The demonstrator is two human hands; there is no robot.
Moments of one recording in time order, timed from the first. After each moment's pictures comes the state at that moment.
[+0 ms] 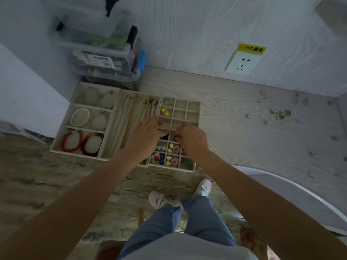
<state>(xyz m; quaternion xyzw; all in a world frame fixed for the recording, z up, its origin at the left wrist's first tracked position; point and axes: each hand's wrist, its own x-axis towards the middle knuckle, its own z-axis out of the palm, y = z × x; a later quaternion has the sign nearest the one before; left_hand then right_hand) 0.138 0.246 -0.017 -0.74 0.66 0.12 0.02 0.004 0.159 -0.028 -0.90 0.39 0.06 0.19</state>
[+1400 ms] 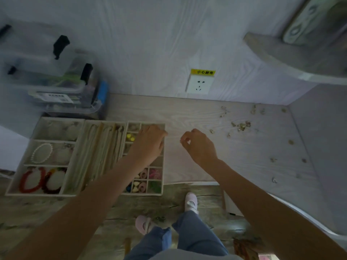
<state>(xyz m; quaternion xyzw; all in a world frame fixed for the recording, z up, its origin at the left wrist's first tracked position) 0.076 0.158 0.004 -0.74 0.65 0.13 -0.10 -0.082 0.086 0.006 -0.83 0.50 -0.01 0.23</state>
